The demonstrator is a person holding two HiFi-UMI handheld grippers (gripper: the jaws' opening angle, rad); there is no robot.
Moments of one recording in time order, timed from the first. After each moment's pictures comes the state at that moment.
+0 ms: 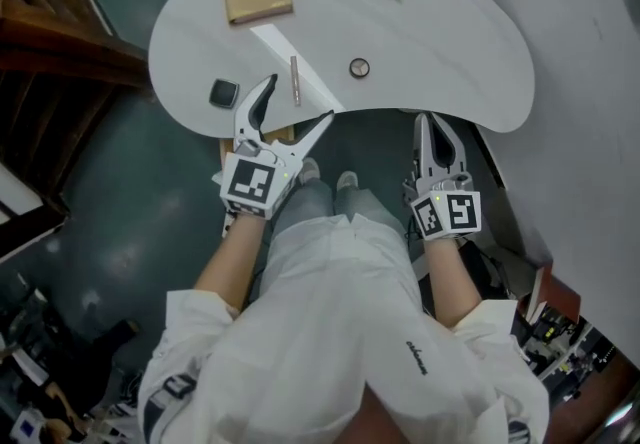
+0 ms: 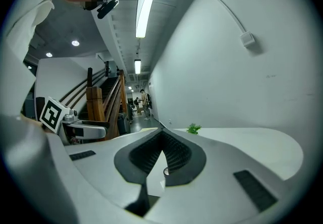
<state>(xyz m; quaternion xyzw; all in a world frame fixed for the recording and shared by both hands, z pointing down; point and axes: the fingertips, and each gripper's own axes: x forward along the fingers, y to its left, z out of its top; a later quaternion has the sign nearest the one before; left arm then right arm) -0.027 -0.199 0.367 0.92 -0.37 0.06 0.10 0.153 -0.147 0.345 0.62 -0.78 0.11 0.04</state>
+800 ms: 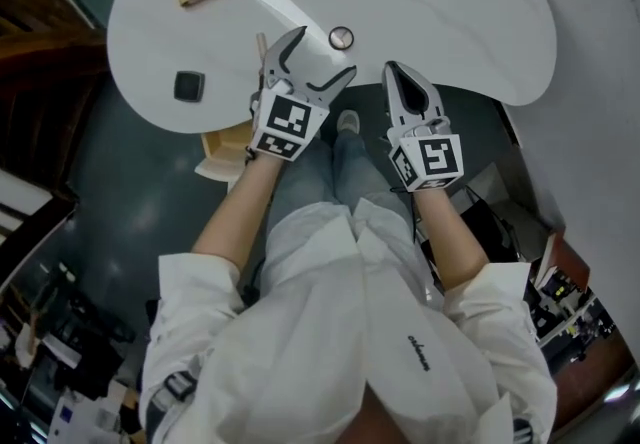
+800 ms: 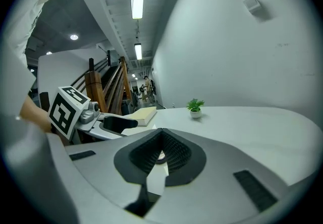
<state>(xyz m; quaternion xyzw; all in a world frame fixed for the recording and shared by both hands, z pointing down) 0.101 -0.262 0.501 0.93 -0.28 0.21 0.10 0.173 -0.221 0.465 0.57 -0.80 0.17 0.09</state>
